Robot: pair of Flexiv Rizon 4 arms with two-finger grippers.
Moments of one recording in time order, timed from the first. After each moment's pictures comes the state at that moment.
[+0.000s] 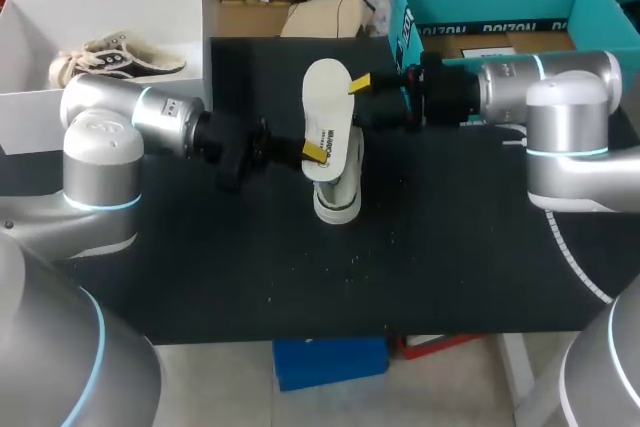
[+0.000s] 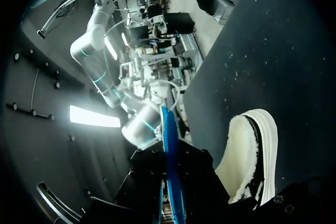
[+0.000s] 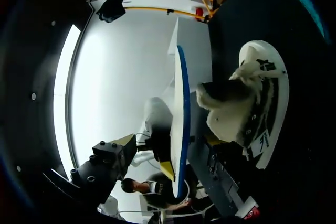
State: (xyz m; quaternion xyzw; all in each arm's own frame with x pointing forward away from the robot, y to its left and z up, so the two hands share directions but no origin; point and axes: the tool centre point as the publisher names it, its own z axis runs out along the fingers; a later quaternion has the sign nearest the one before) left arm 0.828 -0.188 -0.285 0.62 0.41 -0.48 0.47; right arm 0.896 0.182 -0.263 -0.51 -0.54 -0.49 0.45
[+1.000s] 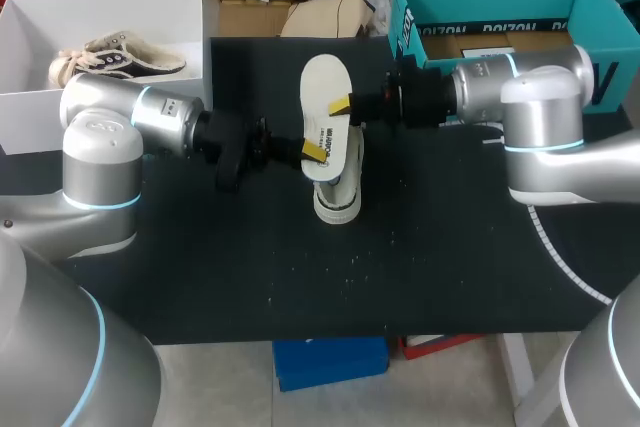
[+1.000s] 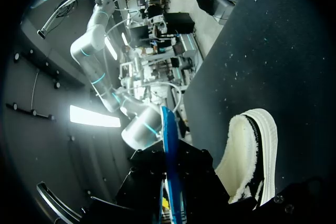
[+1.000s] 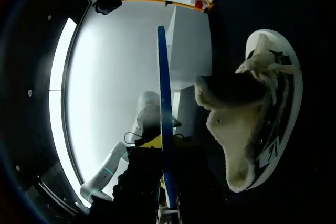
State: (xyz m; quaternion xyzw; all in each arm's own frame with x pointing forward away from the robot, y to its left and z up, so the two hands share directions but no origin) left arm 0.829 -0.187 -0.284 0.62 0.41 -0.48 0.47; right arm 0.896 0.211 -0.277 -0.50 -0.56 -0.47 0.46
